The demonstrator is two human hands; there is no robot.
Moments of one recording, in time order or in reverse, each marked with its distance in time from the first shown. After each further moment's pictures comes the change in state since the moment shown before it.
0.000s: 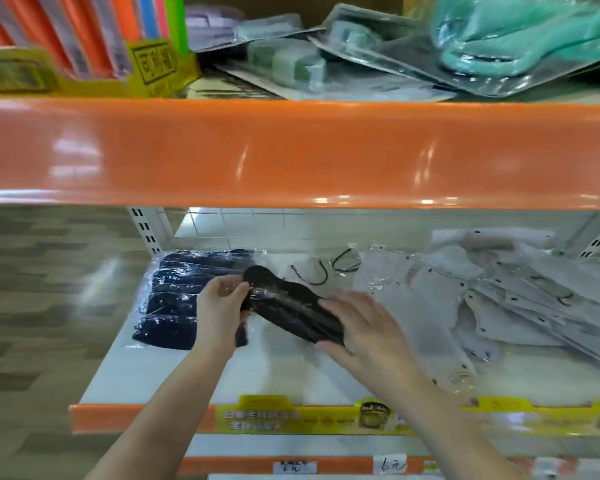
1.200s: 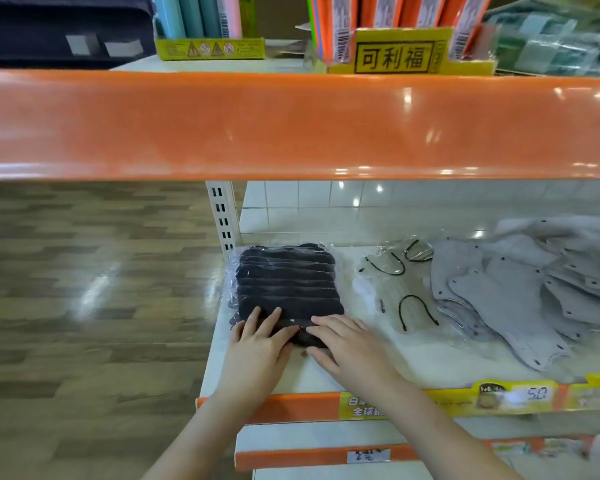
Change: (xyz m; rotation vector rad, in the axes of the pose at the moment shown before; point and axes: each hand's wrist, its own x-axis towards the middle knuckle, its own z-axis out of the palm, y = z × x) left_hand 0.029 -0.050 -0.156 1.393 -0.371 0.771; right_hand 0.034 -0.131 0.135 -0.116 -0.216 0.036
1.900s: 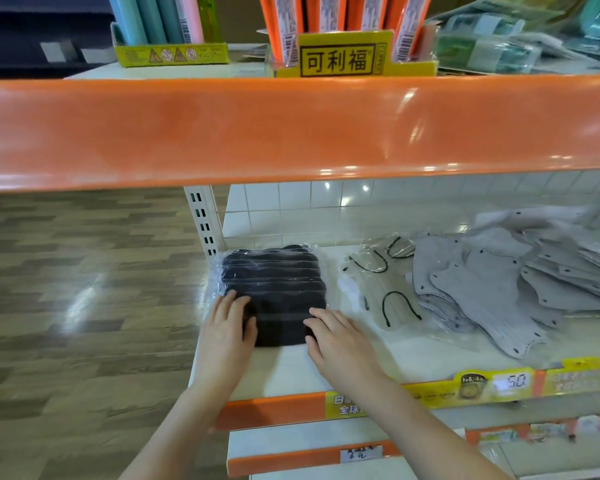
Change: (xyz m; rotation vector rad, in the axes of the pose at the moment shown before) left_hand 0.020 -0.023 0.013 -0.333 0.258 -0.167; right_hand 0.000 -0.003 -0.001 -0.035 -0.004 0.197
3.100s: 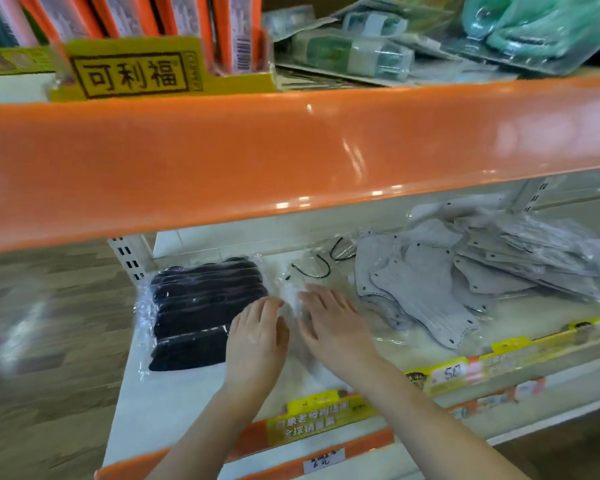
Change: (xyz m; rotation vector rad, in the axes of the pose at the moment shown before) left_hand 0.019 0.123 0.043 -0.124 0.014 0.258; right_hand 0.010 0.062 -0.048 0.001 0.057 0.165
